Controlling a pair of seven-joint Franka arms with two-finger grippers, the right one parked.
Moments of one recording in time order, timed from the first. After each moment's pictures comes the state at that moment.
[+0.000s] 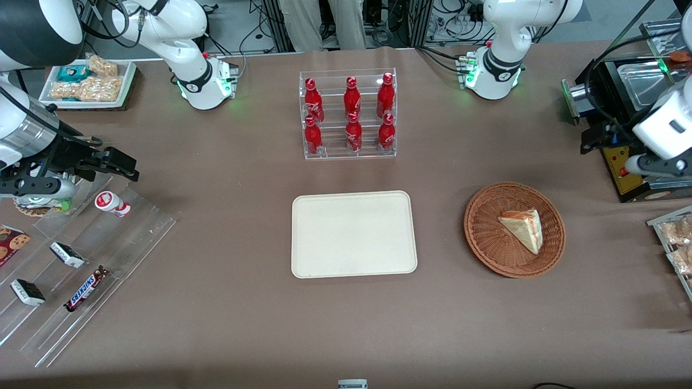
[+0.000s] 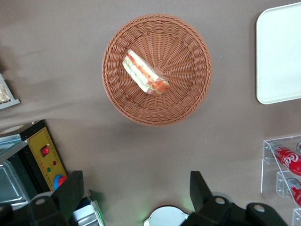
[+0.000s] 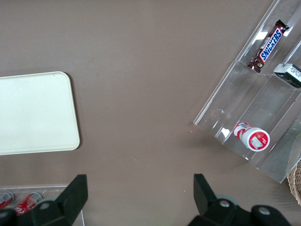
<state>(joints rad) -0.04 0.02 0.04 -1.64 0.02 1.50 0.14</state>
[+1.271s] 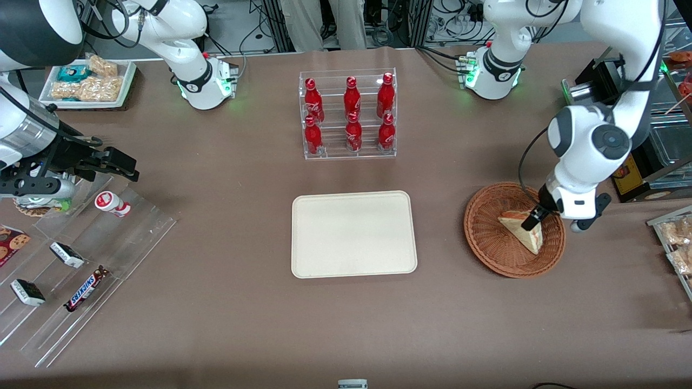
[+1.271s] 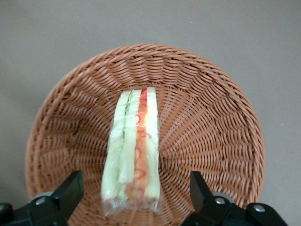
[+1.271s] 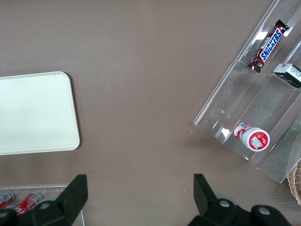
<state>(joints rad) -0.06 0.19 0.02 -2.29 0.04 2.60 -0.85</state>
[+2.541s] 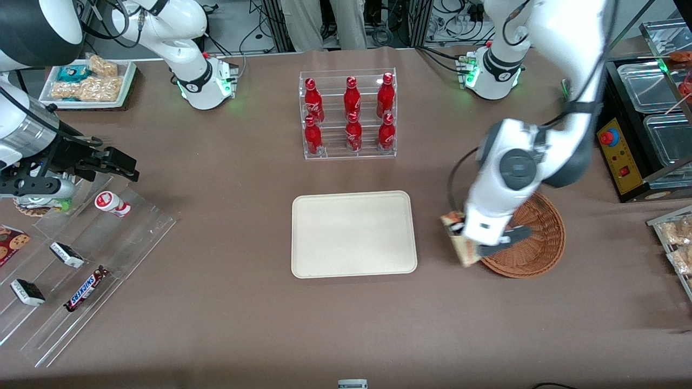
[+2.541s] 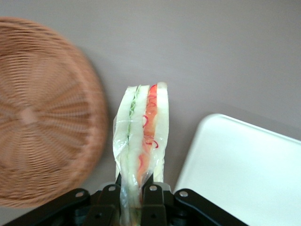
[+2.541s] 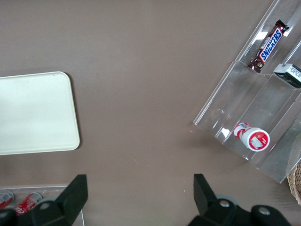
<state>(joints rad) -0.43 0.41 0.01 -1.74 0.04 2.17 -0.78</state>
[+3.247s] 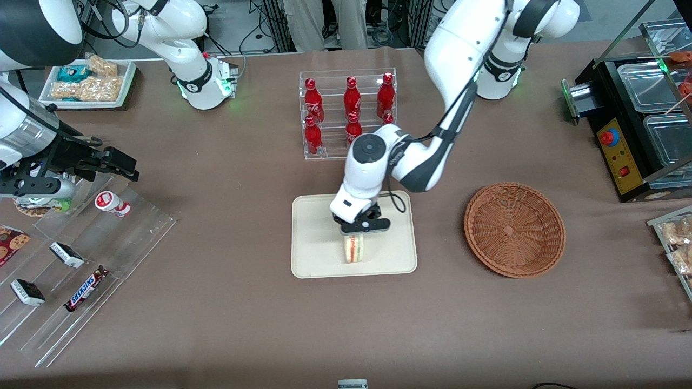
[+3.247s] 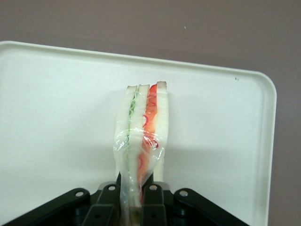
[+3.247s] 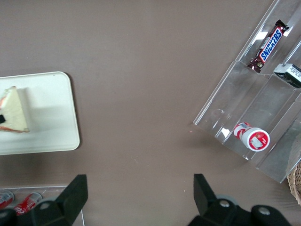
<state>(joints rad) -0.77 0.73 0.01 -1.53 0.07 2.46 -0.94</state>
